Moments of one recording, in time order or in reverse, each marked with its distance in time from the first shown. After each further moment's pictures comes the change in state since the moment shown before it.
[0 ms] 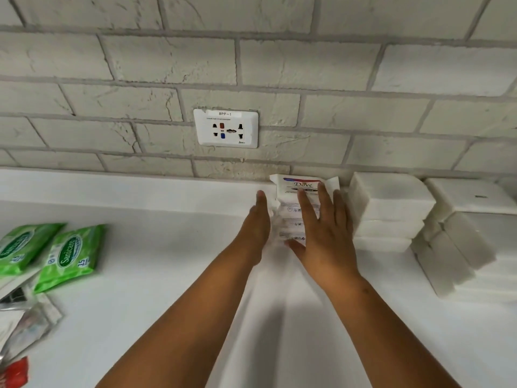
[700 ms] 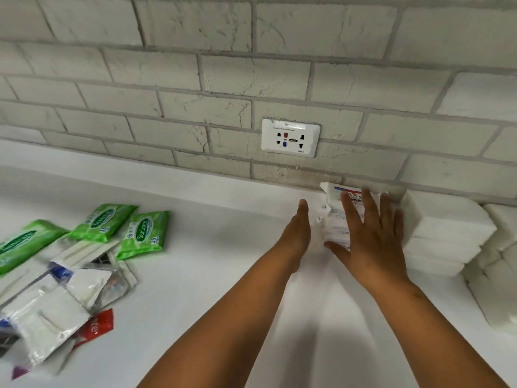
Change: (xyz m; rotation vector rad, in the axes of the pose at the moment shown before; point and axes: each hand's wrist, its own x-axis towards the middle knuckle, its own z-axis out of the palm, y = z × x) left_hand -0.035 0.004 -0.019 -0.018 -0.037 -0.086; right_hand 0.007 -0.010 -0.018 -0.115 -0.057 -0.034
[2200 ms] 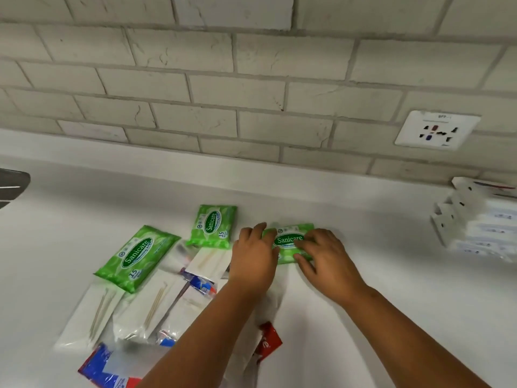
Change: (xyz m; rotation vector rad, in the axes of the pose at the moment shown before) left_hand -0.013 -0.094 -0.368 1.228 0.435 0.594; right_hand -0.006 -0.334 0.061 0.381 -0.168 -0.282
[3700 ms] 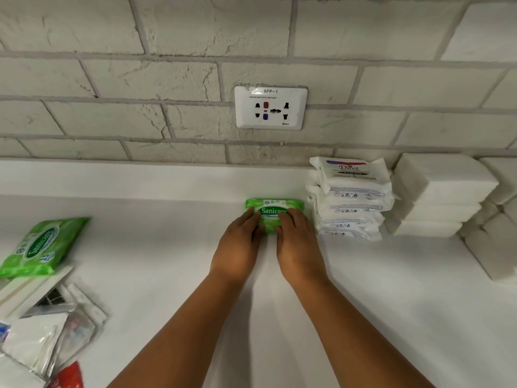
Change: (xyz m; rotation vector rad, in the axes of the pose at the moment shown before) left_hand 0.077 0.226 0.124 -0.469 0.046 0.140; right_hand -0.057 0.222 -0.028 -0.050 0.326 0.301
